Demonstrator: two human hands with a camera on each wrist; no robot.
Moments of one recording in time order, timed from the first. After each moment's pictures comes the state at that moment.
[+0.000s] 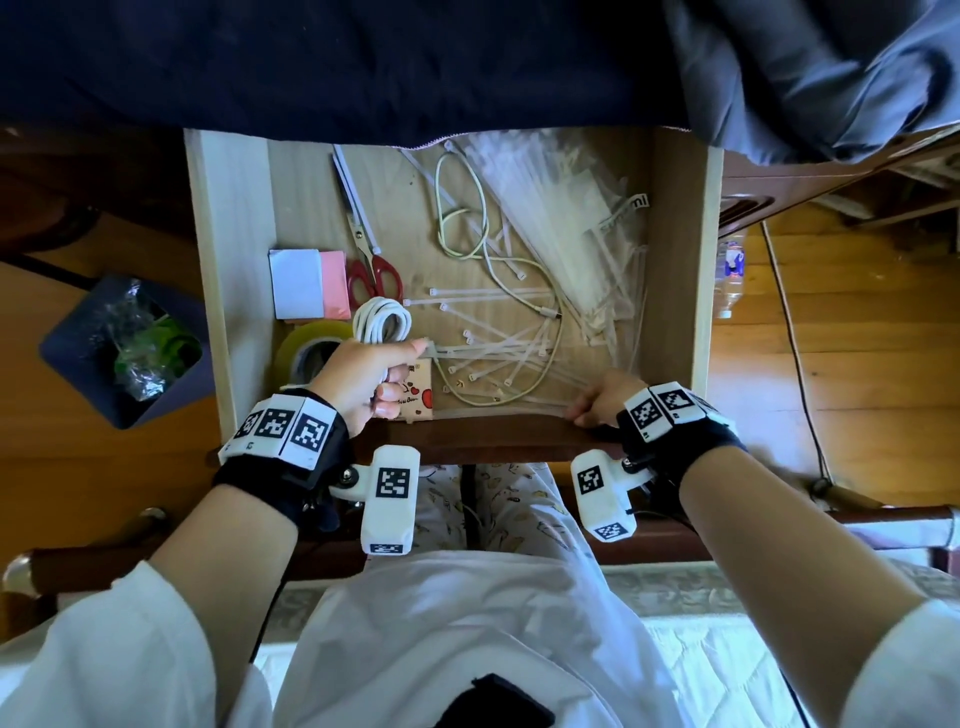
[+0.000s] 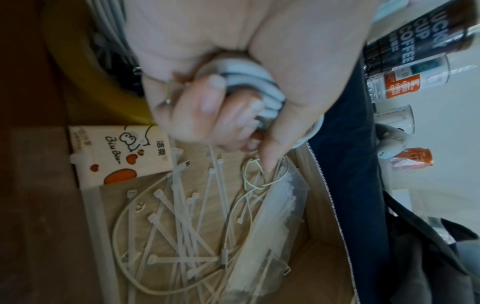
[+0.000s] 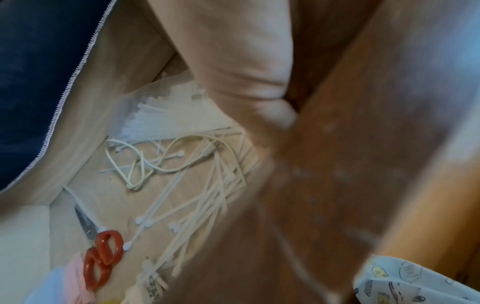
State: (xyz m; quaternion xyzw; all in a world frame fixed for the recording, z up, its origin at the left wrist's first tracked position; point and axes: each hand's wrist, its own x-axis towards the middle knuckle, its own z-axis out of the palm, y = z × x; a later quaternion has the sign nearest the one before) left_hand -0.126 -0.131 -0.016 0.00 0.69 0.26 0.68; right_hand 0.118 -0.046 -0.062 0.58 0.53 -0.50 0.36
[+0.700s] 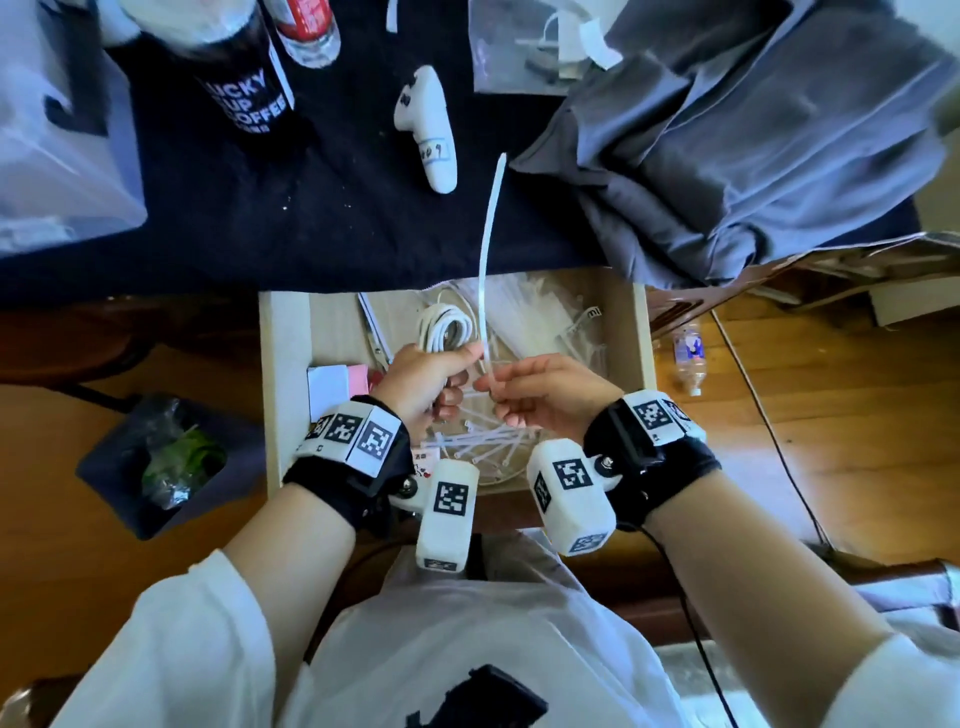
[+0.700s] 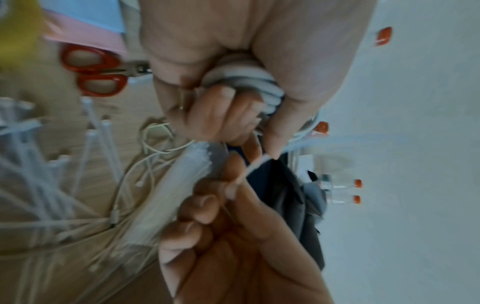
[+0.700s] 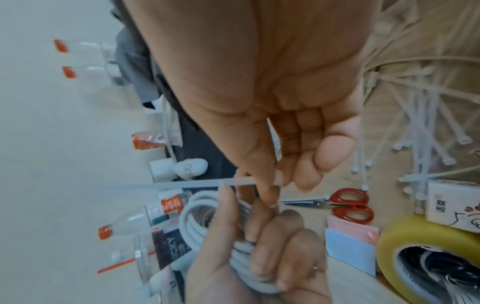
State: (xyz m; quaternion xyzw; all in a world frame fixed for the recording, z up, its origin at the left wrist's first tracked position) left_hand -0.107 -0.064 0.077 0.11 0.64 0.36 0.66; right_hand 0.045 -0.017 0.071 0.46 0.35 -0.82 -0.06
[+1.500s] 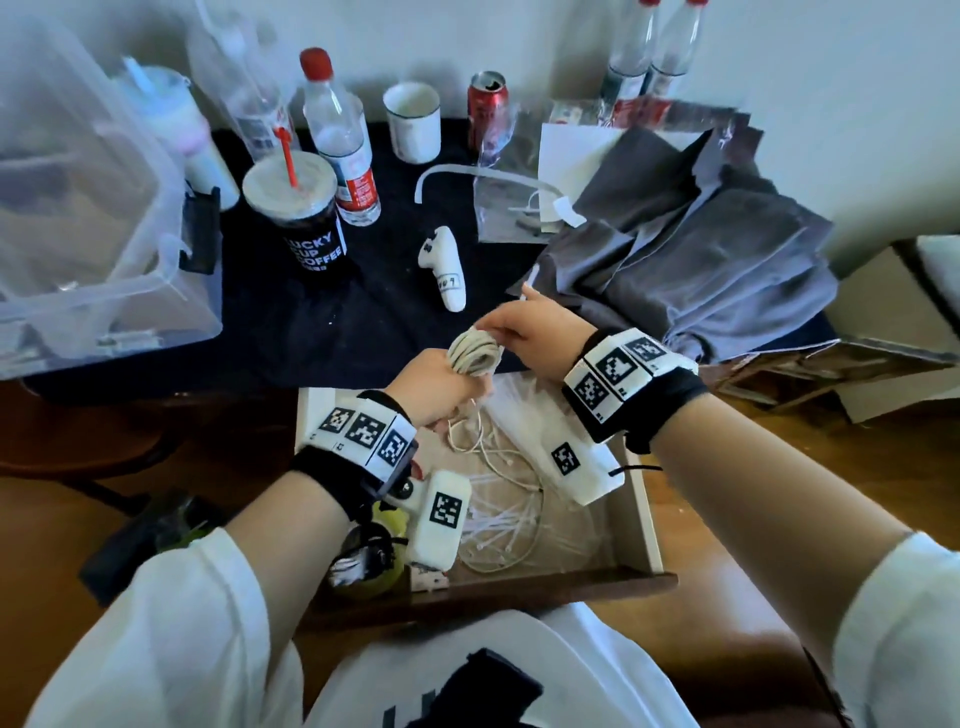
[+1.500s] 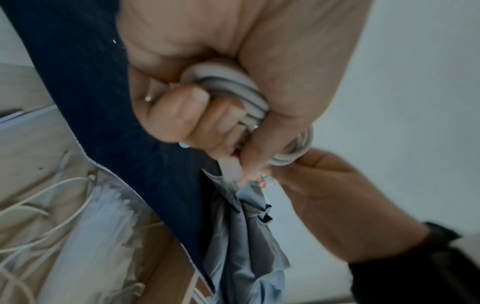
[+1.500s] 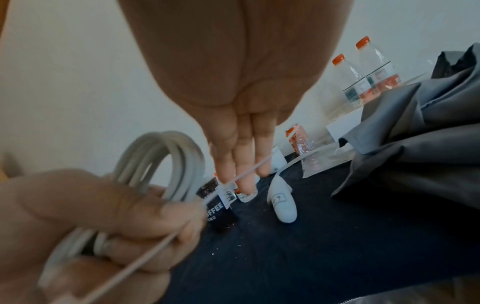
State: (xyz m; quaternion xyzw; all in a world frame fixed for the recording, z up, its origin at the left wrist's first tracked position) left_hand -0.126 -0.031 0.163 0.38 0.69 0.27 0.55; right_hand 0.001 0.058 0.179 0.35 0.90 -0.25 0.03
